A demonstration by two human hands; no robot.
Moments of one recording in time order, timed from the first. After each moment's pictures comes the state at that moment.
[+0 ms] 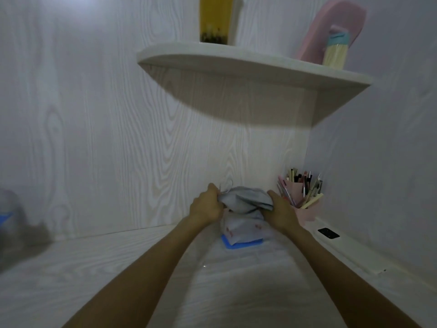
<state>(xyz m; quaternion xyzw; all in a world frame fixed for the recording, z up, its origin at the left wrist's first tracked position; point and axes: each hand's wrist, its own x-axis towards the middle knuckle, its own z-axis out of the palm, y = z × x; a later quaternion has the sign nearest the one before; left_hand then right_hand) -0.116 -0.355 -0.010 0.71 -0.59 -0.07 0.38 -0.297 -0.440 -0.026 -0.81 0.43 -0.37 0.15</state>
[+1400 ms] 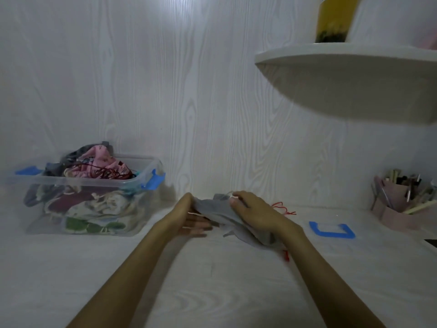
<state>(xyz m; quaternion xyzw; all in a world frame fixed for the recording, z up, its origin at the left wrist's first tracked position) 0.030 -0.120 -0.044 0.64 -0.20 -0.40 0.62 -0.118 -0.252 -0.023 -0.93 0.25 -0.15 0.22</state>
